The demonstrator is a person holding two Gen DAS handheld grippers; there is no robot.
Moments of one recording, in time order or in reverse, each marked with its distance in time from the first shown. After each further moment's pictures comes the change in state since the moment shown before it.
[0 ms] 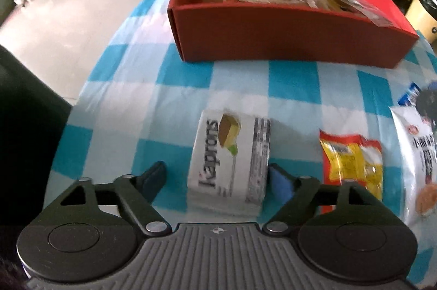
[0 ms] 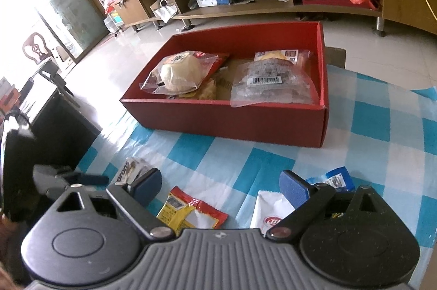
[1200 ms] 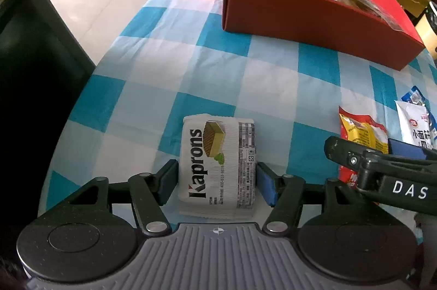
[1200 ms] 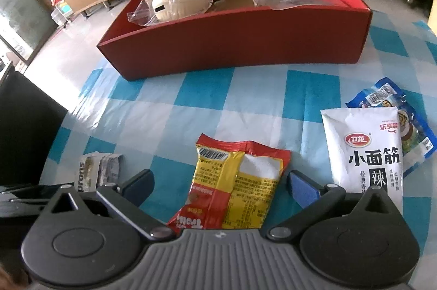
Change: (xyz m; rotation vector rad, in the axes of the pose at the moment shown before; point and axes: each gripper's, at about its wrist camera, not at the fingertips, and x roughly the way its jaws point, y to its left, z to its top) left arm -0.001 0.039 -0.014 -0.108 0.055 -0.052; right arm 0.067 0.071 -0.048 0.156 0.099 -0.203
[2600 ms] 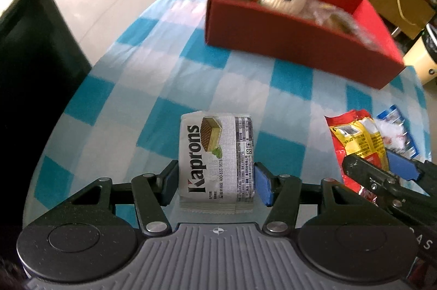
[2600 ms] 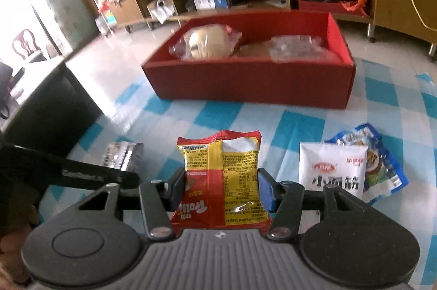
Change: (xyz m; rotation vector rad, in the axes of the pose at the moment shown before) left arm -0.029 -0.023 0.004 -0.082 -0.057 -0.029; right arm -0.059 -0.022 -0.017 -0.161 -0.186 0.119
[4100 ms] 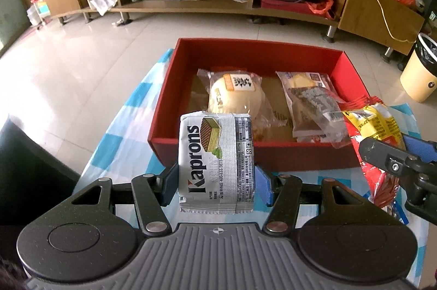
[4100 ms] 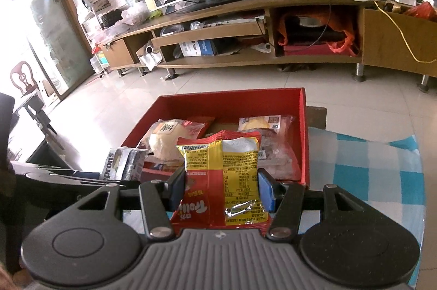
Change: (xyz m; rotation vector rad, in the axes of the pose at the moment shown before) left arm -0.008 -0.072 0.087 0.125 -0.193 0.070; right arm -0.007 -0.056 0.097 0.027 -0.147 -0.014
